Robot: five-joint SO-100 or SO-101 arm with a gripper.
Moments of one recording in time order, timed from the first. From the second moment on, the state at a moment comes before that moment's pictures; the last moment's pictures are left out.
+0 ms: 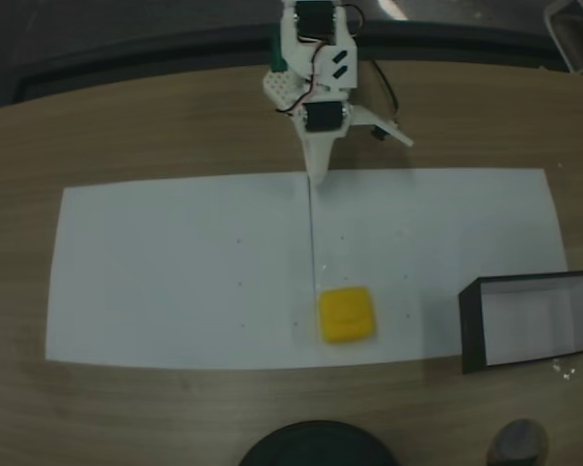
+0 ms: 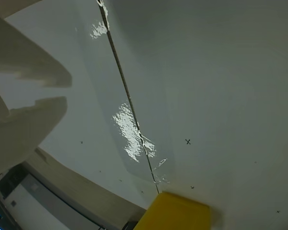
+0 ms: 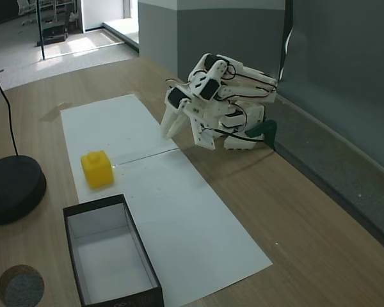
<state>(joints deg) 2.5 197.1 173.3 70.9 -10.6</state>
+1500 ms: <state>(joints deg) -3.3 190.3 153.3 46.5 -6.6</state>
